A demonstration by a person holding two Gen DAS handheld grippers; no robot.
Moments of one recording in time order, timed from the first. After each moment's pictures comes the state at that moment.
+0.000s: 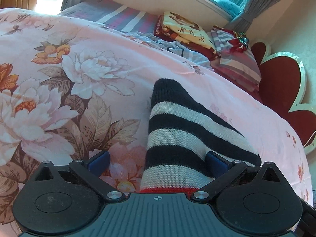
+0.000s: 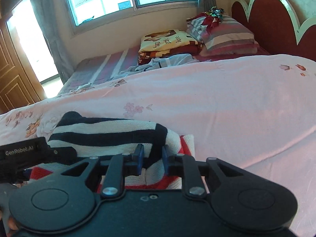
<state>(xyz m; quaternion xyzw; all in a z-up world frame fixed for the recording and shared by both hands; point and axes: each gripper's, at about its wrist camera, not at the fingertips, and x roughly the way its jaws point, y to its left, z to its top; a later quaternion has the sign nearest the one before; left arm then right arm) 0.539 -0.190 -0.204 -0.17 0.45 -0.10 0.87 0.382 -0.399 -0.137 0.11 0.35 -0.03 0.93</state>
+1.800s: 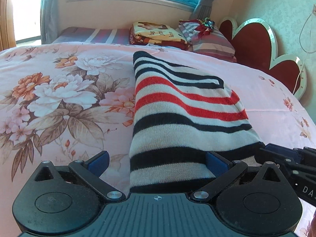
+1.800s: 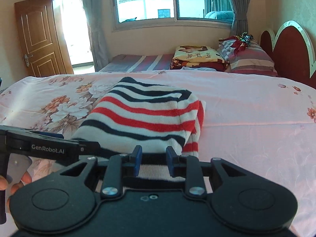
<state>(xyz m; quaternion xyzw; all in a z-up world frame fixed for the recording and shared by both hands) 0.360 -0.177 -0.175 -0.05 0.40 -0.16 0.90 0.216 -0.360 -0.107 0.01 0.33 0.06 0.94</state>
